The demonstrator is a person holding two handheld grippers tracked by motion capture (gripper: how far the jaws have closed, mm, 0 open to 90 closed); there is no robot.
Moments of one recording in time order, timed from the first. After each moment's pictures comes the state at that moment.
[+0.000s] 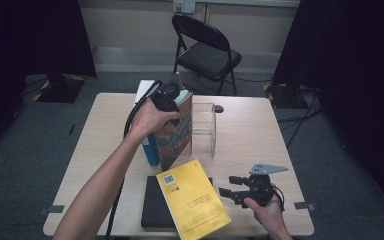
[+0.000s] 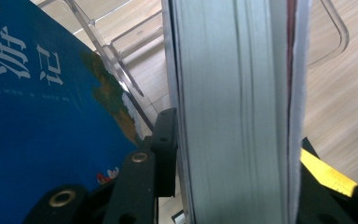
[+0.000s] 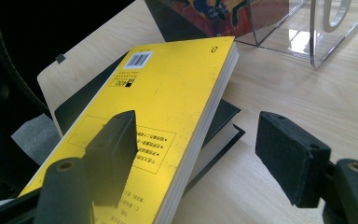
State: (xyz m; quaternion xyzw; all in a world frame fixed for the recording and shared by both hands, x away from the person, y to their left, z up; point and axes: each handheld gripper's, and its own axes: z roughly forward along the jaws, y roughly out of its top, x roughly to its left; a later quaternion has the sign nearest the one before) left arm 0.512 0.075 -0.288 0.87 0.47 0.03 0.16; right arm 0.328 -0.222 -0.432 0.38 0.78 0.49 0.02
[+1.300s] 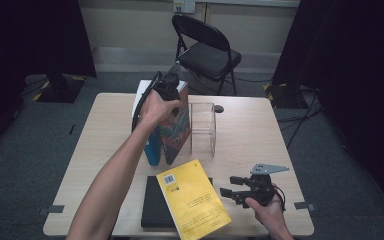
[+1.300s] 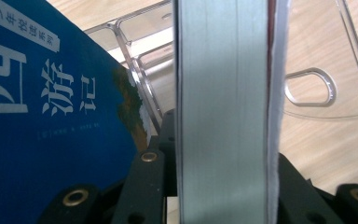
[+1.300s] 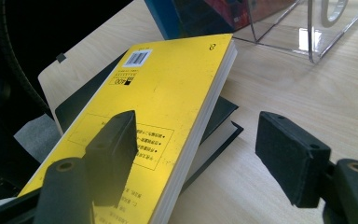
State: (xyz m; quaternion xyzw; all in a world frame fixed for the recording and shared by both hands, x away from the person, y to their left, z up) left arm 0.551 0.071 -0.285 0.82 0.56 0.03 0.15; right arm 0.329 -0.224 -0.433 0.38 0.78 0.49 0.01
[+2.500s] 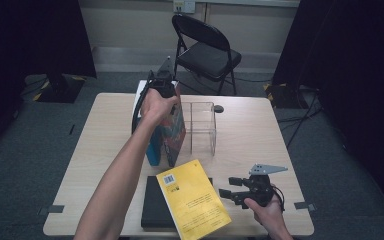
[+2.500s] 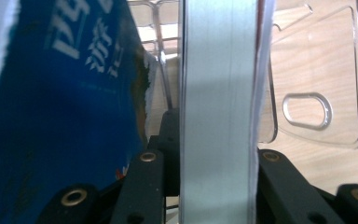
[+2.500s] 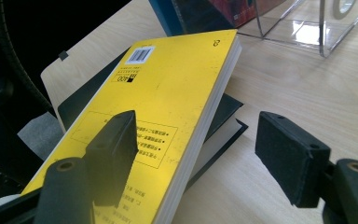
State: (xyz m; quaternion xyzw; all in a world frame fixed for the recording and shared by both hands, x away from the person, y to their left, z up) left arm 0.546 0.079 -0.274 0.73 0.67 0.02 0.15; right arm 0.328 -0.221 -0.434 0.38 0.79 0.49 0.00
